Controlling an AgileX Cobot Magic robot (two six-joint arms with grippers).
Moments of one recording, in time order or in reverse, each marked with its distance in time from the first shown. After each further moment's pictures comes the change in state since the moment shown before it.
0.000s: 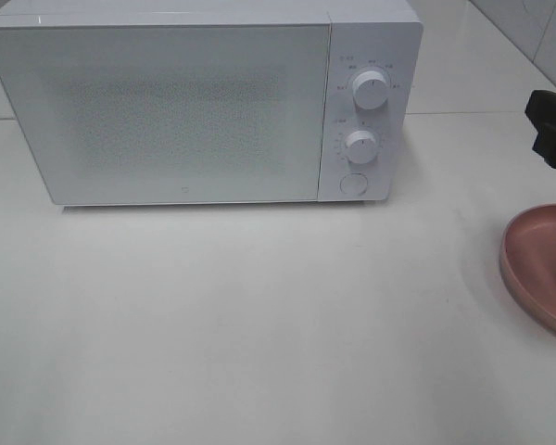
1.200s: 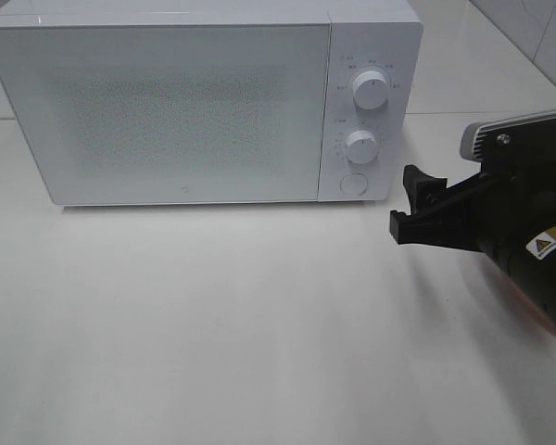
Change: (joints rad) left arm 0.000 0.000 0.000 0.000 0.000 0.000; right arm 0.621 0.418 -0.001 0.689 -0.429 -0.396
